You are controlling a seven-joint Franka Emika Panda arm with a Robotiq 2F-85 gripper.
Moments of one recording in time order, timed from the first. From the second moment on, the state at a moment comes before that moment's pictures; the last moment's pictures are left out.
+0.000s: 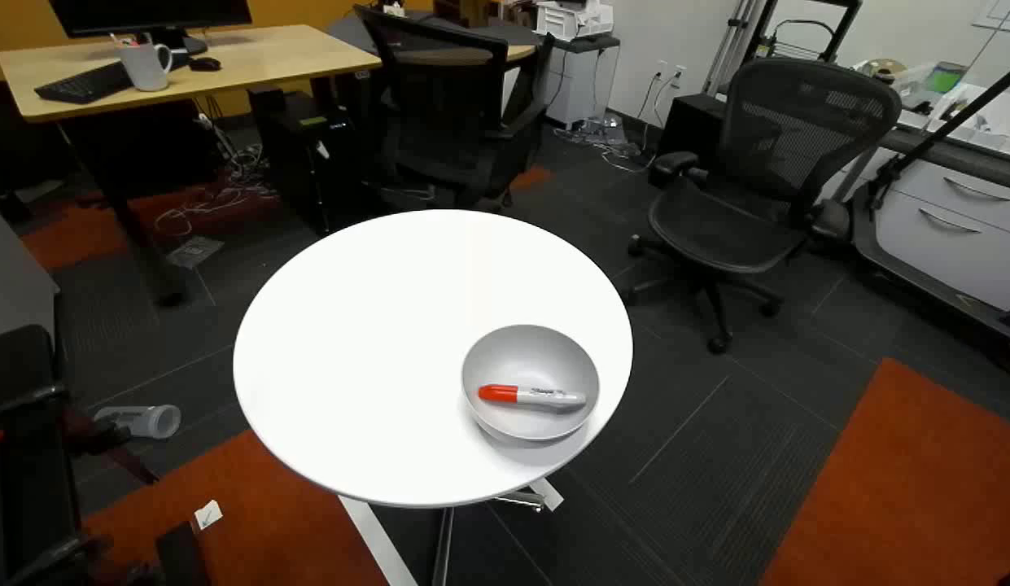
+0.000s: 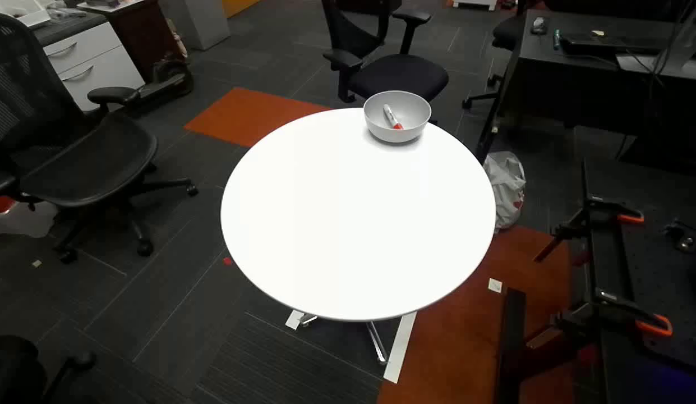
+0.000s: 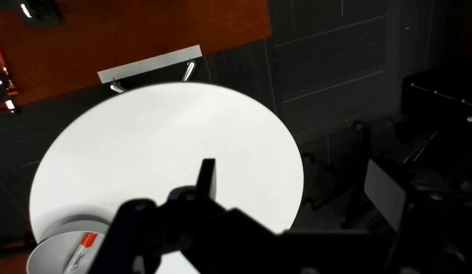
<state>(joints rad) 0.06 -0.87 0.05 -2.66 0.28 1.99 0.24</state>
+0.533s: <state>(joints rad) 0.06 -0.87 0.05 -2.66 0.28 1.99 0.24</state>
